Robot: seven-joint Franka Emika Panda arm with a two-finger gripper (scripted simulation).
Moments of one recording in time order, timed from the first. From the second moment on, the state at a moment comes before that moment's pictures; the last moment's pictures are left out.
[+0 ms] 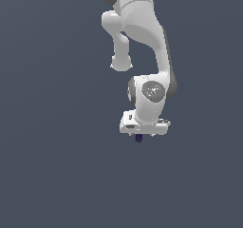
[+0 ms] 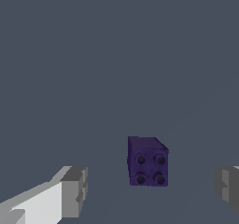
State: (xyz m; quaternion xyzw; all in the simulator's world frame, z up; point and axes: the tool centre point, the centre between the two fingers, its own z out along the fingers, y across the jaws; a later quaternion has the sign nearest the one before) arm 0.045 0.092 0.072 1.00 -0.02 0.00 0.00
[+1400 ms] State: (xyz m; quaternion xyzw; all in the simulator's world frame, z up) arm 0.046 0.092 0.022 1.00 -0.02 0.00 0.00
